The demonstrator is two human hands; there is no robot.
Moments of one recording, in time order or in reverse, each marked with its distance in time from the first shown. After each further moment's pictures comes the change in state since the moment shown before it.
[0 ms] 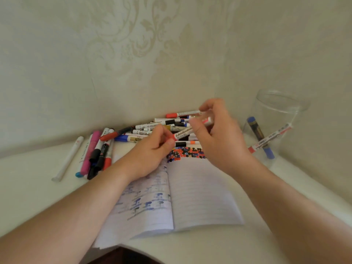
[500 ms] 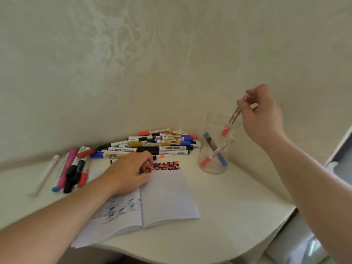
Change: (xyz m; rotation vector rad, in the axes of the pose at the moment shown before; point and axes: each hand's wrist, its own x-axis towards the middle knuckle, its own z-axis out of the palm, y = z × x) left_hand -0.012 0.031 0.009 0.521 -0.166 0.010; right_hand 0.023 0.028 -0.180 -0.317 0.446 0.028
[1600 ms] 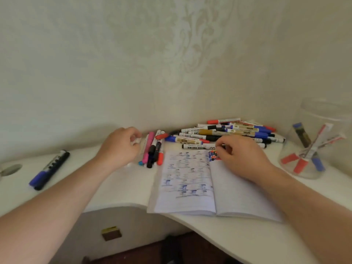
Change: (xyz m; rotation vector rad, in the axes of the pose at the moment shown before) left_hand -0.108 -0.110 -0.084 0.124 0.406 -0.595; right_hand -0.116 -0.057 0.165 -0.028 -0.694 -0.306
